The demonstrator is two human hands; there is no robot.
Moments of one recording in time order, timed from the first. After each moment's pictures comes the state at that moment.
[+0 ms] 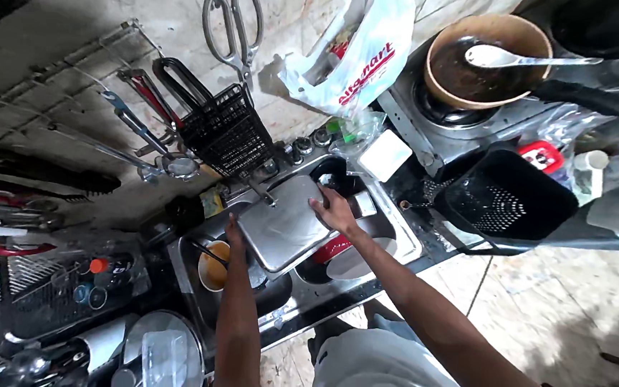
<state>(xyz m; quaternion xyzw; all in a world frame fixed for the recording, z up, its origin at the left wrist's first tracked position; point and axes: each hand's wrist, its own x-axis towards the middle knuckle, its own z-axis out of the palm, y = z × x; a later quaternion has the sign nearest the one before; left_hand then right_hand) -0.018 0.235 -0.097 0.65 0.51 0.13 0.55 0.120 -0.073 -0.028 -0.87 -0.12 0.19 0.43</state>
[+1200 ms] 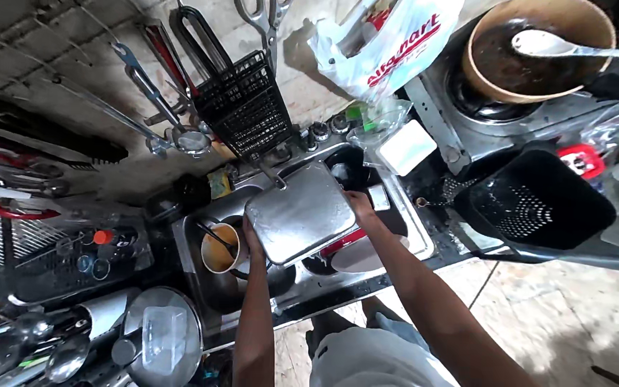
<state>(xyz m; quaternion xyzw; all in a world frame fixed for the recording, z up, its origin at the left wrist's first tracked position) -0.067 0.158 -0.072 0.56 0.44 0.21 0.66 0.130 -0.098 -0.100 -0.77 0.12 0.32 0.54</state>
